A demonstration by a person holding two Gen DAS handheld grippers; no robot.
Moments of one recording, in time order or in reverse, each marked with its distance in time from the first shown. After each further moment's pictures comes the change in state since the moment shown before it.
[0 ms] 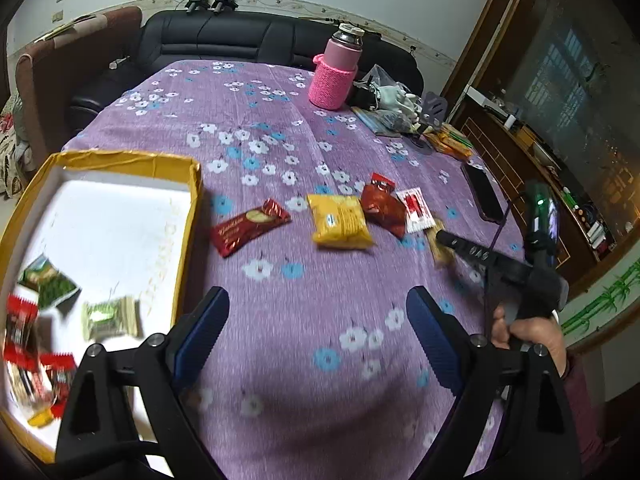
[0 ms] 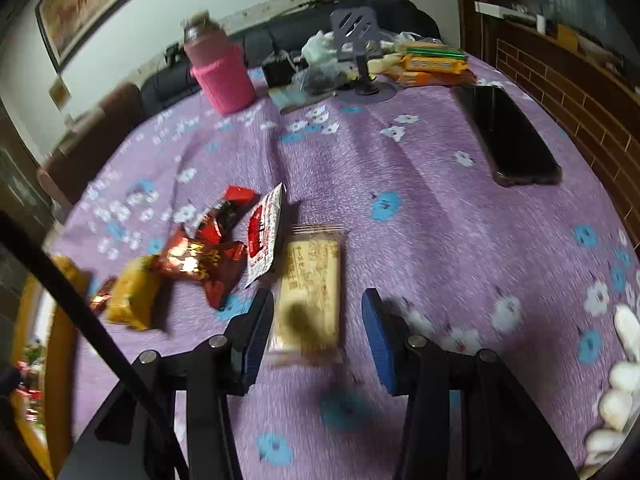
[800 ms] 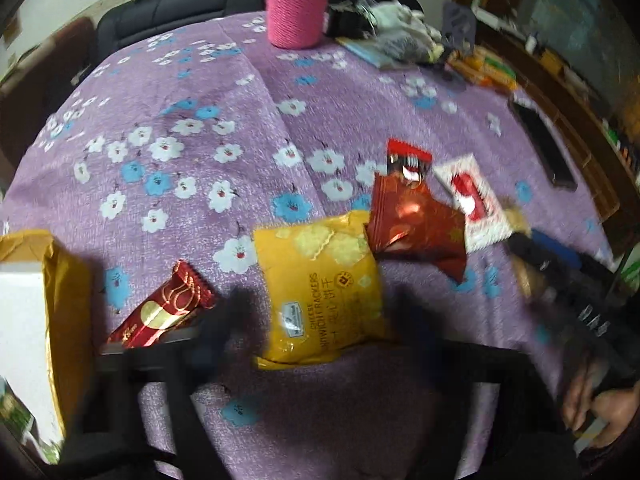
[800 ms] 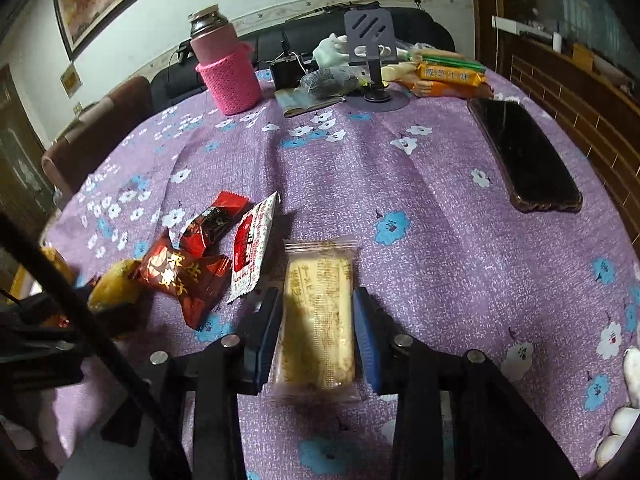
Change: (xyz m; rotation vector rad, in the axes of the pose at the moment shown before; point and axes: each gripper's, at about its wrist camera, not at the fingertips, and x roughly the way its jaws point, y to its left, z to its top) left arm 0.152 -0.038 0.048 0.211 0.197 0.126; right arm 0.009 -0.013 0.006 -0.044 -0.036 0.035
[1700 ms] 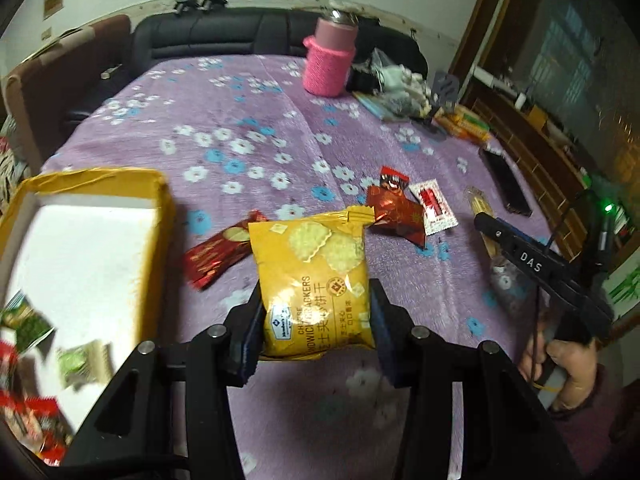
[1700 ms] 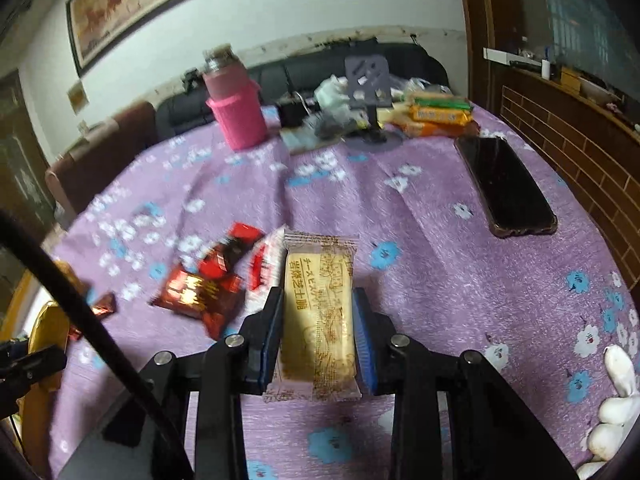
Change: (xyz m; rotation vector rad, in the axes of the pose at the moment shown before) left arm -0.100 0.032 -0.065 -0.162 -0.181 -0.073; right arm -0.032 0.011 -0.007 -0.019 -0.154 -0.004
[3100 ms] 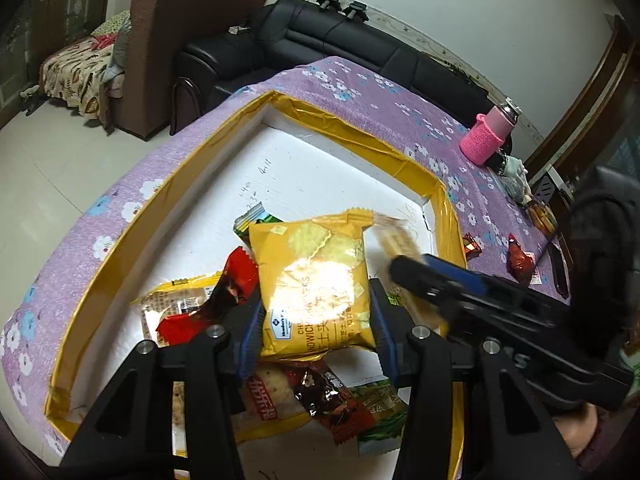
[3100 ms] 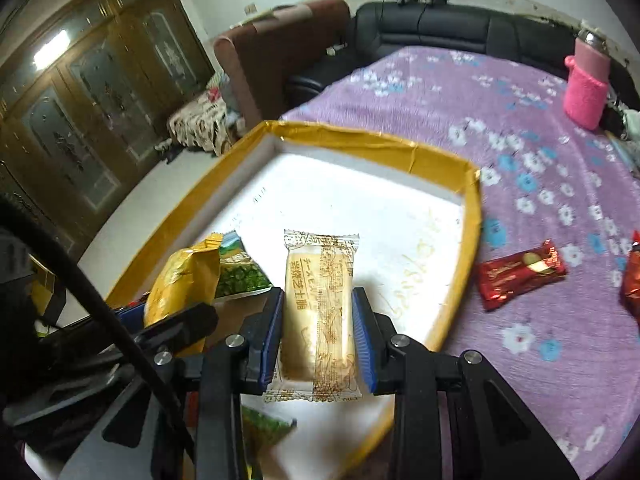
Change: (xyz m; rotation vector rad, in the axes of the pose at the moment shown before) left arm -0.076 0.209 -0.068 -0.376 -0.077 0.096; right arm 0.023 0.325 -0.058 -0.380 0.323 0.443
